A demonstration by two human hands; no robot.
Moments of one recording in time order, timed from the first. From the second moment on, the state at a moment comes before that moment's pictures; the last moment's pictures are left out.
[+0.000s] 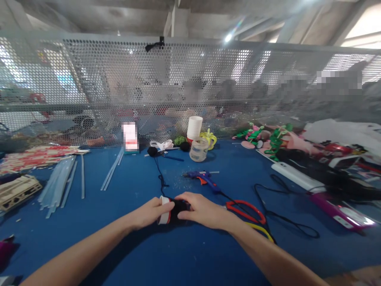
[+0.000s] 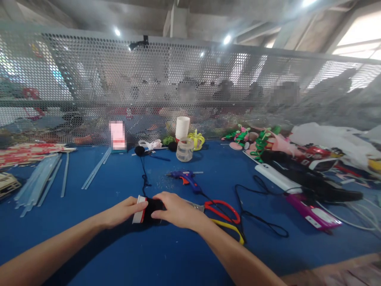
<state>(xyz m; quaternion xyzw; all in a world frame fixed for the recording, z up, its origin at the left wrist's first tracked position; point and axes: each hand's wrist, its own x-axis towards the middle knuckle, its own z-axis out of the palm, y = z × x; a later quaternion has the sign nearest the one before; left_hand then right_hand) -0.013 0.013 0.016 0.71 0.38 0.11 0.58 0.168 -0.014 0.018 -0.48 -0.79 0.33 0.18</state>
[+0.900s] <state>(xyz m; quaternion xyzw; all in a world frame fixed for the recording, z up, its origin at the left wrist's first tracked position) -0.007 0.021 0.009 0.66 0.39 0.19 0.62 0.242 0.058 -0.006 -0.80 -0.59 0.05 0.06</state>
